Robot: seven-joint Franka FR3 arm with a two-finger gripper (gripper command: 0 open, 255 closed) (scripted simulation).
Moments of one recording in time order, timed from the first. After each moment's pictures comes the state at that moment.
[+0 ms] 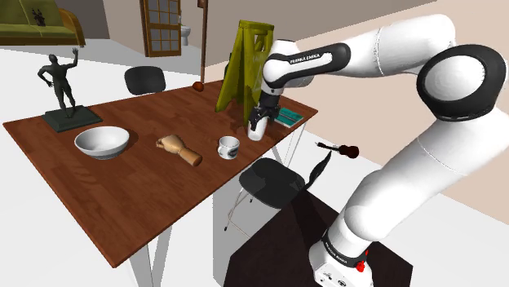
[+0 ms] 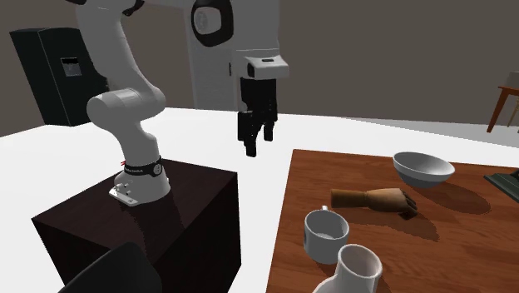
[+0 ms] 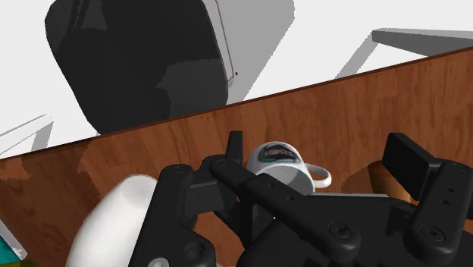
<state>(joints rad) 0.00 -0.21 -0.17 -2.27 0.01 2.08 -0.07</state>
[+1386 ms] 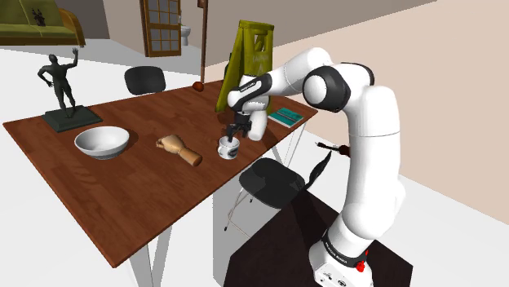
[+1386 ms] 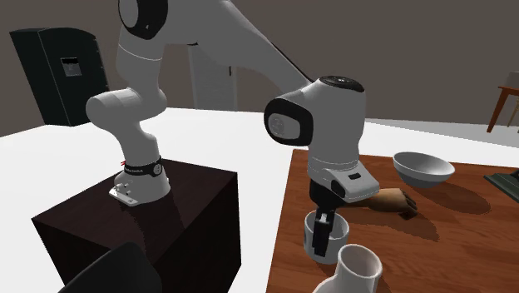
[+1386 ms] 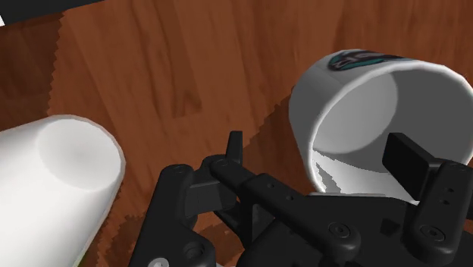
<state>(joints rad) -0.06 0.51 -0.17 -1.79 0.18 2.30 -0.26</state>
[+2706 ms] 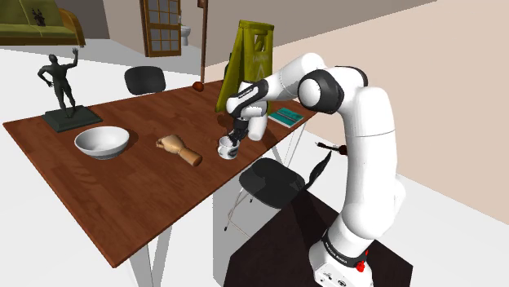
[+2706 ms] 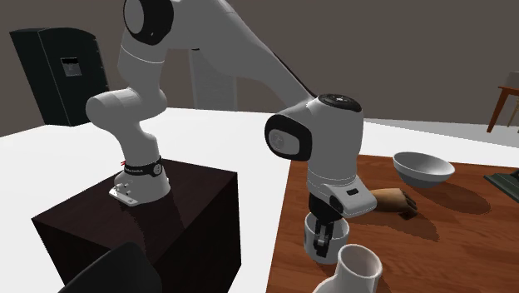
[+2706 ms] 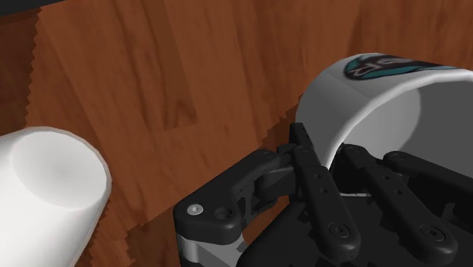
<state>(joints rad) -0.07 0.56 -0.16 -1.79 0.19 2.35 -0.28</state>
